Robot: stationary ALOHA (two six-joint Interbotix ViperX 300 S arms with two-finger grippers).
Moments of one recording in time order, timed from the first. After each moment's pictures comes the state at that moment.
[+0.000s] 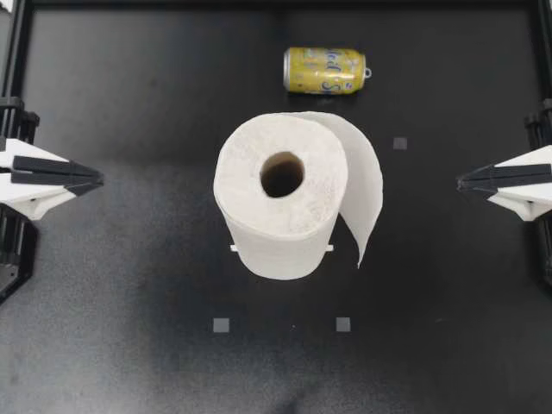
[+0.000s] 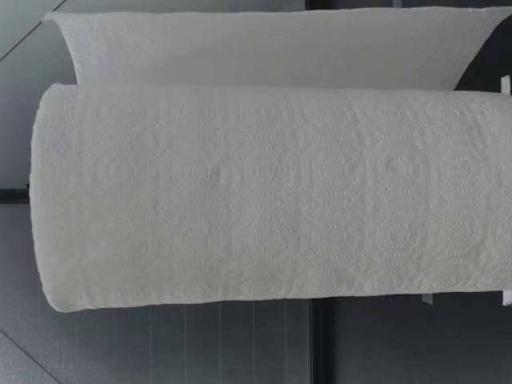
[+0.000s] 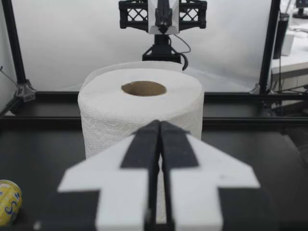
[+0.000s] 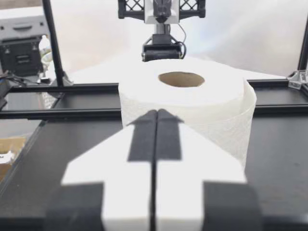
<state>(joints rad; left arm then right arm) 0.00 -0.96 1.17 0.00 -0.29 0.00 0.00 -0.96 1.17 0.00 -0.29 0.00</state>
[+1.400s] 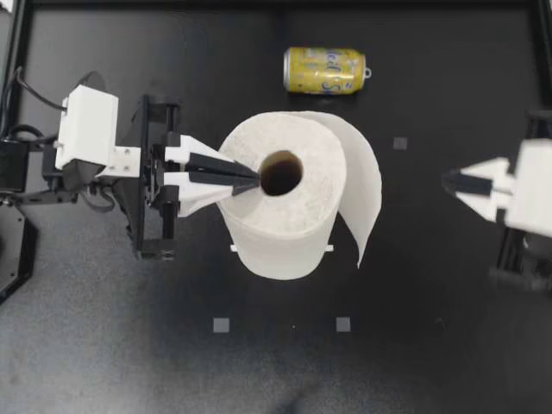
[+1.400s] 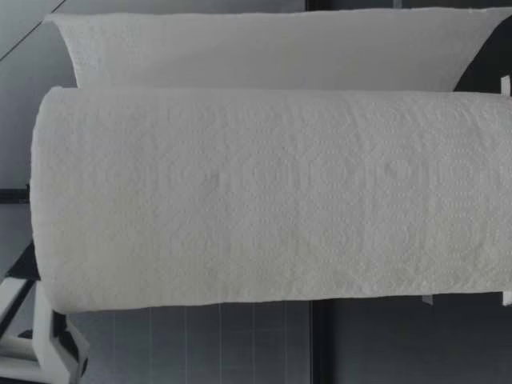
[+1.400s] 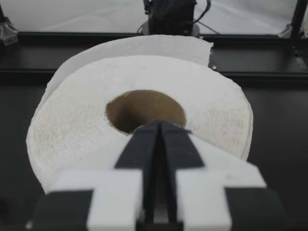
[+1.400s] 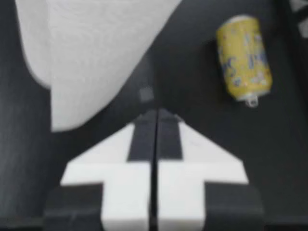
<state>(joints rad) 0.03 -0.36 0.77 0.00 -0.21 0.01 0.50 -0.59 0.64 -0.90 1.18 0.87</state>
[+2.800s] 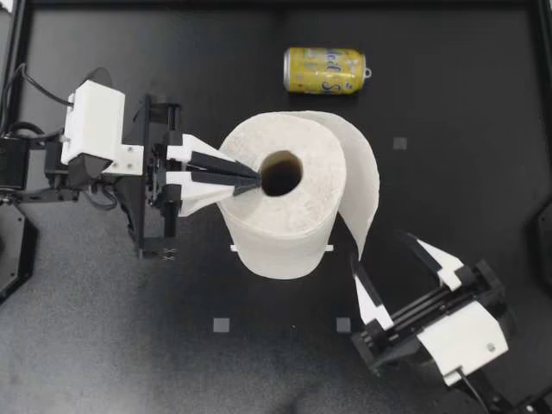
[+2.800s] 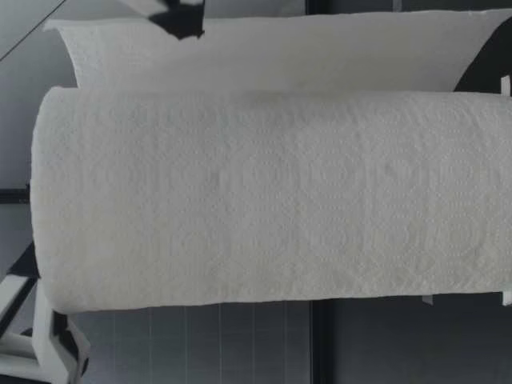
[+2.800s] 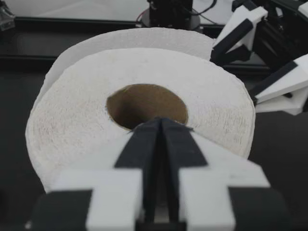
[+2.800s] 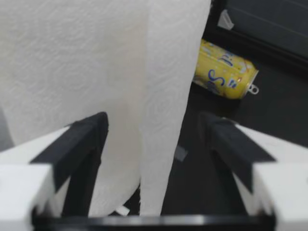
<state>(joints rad) 0.03 -0.36 0.76 -0.02 -0.15 0.00 0.69 0.15 0.48 -1.29 1.64 2.08</state>
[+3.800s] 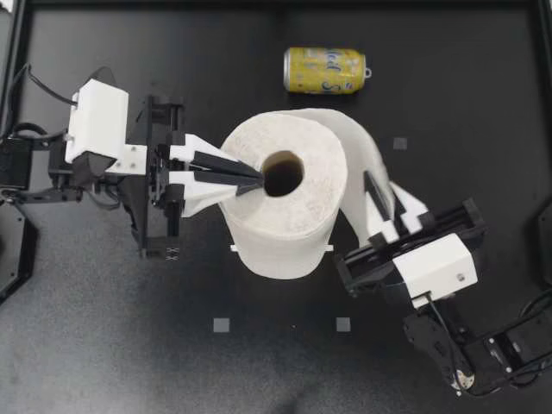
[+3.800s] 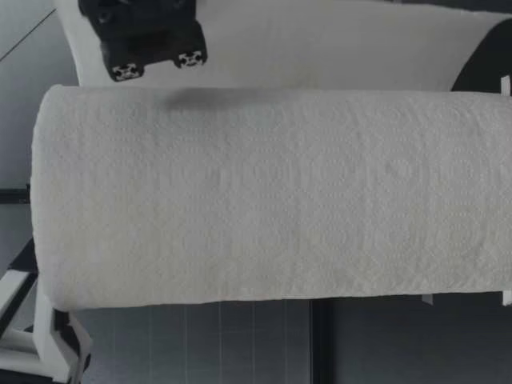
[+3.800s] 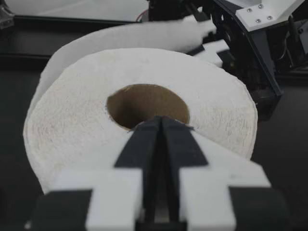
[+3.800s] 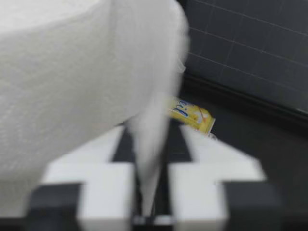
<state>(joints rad) 0.03 -0.34 0.75 -0.04 -0.12 -0.01 0.51 0.13 0.54 -1.42 1.64 2.07</state>
